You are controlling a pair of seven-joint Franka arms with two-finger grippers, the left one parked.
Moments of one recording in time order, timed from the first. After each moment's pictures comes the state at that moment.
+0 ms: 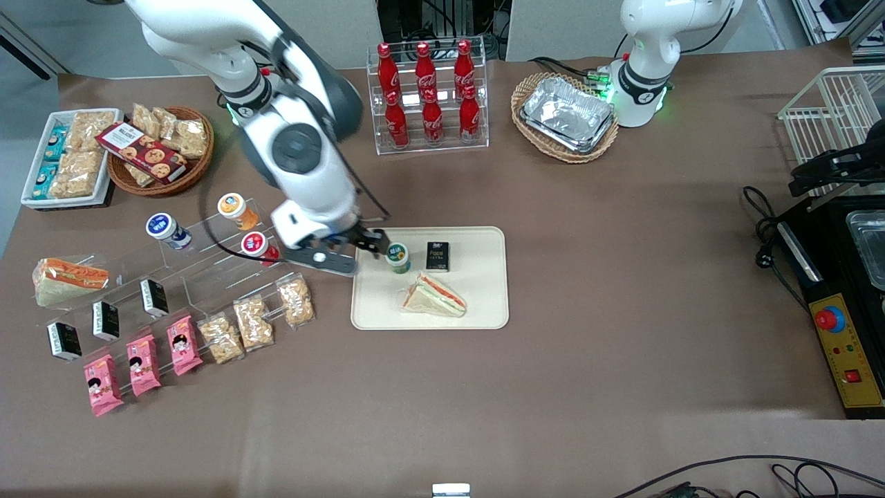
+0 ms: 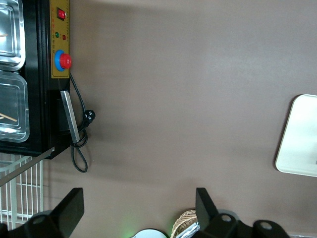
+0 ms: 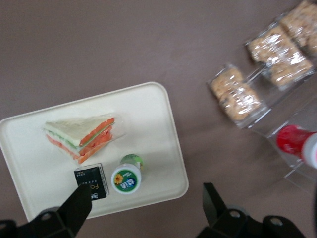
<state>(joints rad) 0.22 0.25 0.37 -1.74 -0.10 1.98 0.89</state>
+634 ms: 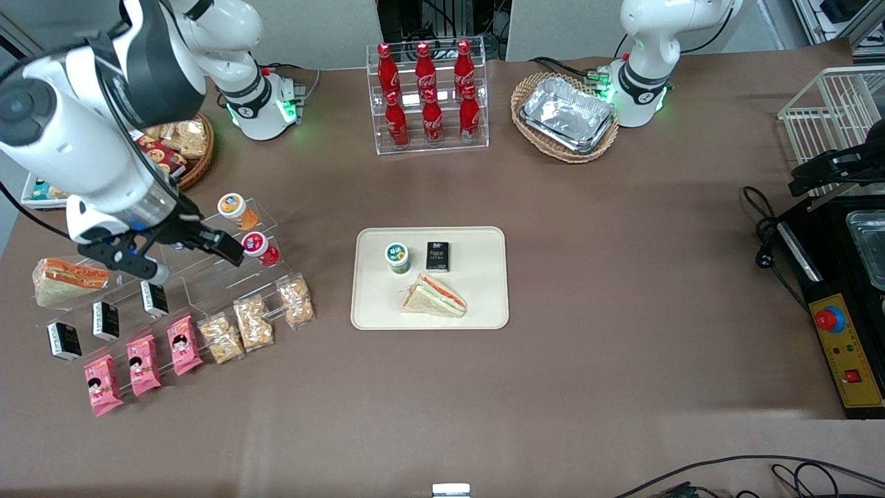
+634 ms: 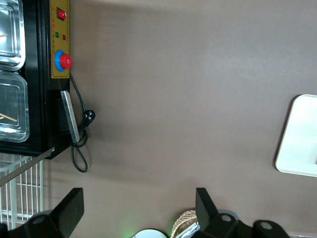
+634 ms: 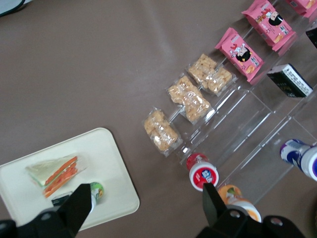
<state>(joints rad) -0.11 0.04 0.36 -1.72 0.01 1.81 0.64</state>
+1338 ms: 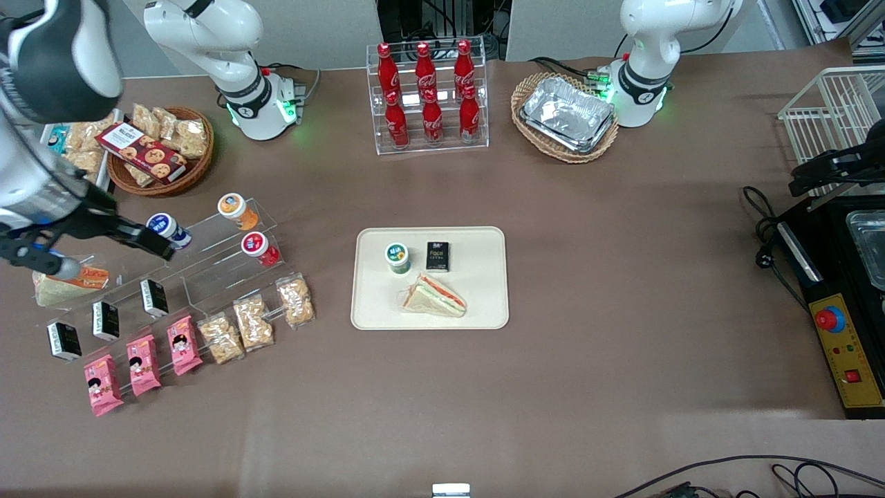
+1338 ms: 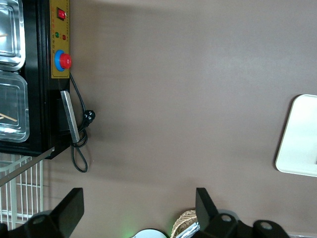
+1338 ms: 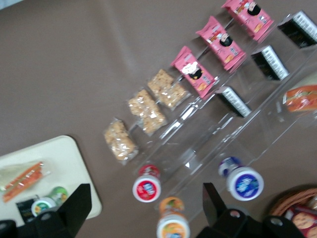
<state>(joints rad) -0.11 -0.01 0.13 -1.73 0.03 1.74 0.38</state>
